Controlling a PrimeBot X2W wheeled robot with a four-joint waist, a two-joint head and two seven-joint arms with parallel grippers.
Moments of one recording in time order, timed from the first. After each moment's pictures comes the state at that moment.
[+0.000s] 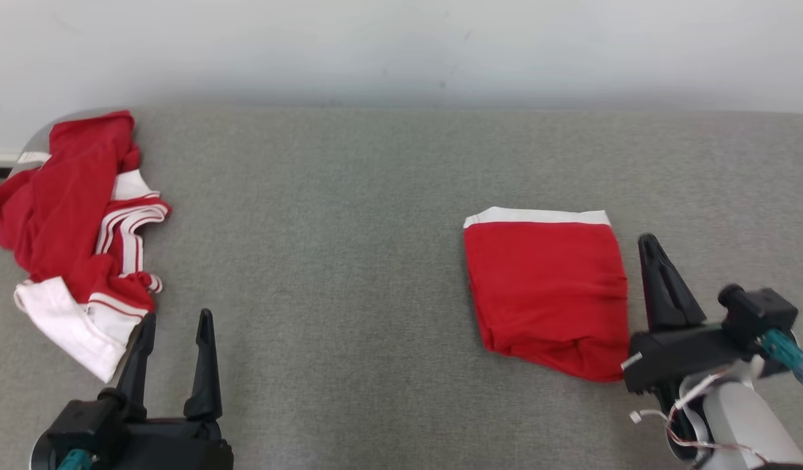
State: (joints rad) left arm -0.09 0.05 0.05 0.10 -0.20 -0.11 -0.26; right arm -0.37 -0.21 0.14 0.42 0.38 0.13 -0.26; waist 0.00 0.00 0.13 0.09
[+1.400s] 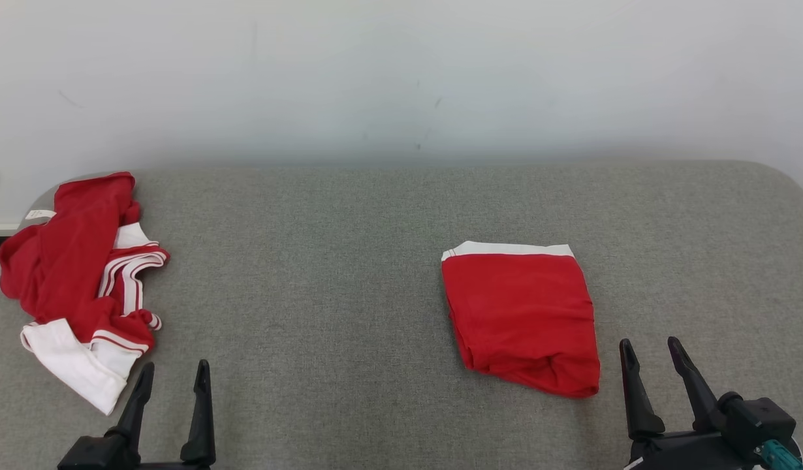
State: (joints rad) left arm -0.01 0.07 0.07 0.16 -0.13 -0.12 -0.26; right arm -0.04 -0.15 0.06 0.25 0.29 0.13 -0.26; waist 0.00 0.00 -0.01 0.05
